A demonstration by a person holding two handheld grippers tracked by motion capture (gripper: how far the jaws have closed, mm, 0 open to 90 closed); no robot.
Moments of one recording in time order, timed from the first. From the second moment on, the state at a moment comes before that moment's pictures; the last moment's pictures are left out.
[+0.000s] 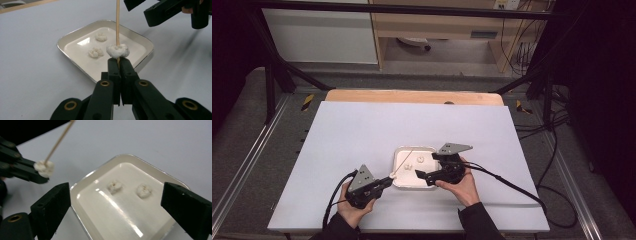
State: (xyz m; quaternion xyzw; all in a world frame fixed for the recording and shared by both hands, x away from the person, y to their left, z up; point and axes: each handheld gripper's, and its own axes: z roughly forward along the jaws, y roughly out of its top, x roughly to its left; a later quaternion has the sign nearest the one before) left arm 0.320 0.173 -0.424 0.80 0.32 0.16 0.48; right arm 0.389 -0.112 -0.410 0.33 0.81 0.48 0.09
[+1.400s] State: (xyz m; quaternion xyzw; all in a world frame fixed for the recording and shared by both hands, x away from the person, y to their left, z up) left arm 0.324 0.178 -0.428 0.80 0.32 0.15 0.47; right arm 0.449 -0.087 -0.452 0.30 0.86 0.40 0.12
